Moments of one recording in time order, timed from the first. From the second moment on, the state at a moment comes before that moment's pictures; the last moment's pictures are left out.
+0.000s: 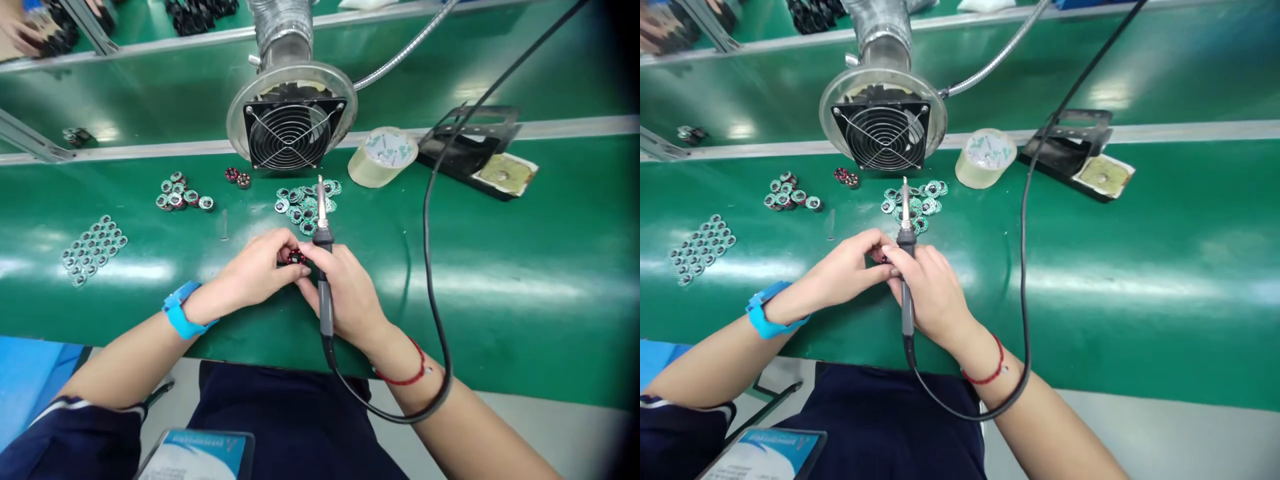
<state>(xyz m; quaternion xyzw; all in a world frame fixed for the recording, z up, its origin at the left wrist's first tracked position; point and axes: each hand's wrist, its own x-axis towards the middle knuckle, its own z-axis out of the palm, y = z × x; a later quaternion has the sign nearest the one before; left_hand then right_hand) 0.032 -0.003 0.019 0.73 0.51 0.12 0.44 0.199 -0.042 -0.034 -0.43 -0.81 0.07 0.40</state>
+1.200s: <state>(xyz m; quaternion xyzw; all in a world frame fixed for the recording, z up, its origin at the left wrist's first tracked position) 0.025 -0.001 0.012 0.59 0.51 0.18 0.60 0.201 -0.041 -0.036 -0.48 -0.79 0.02 0.39</state>
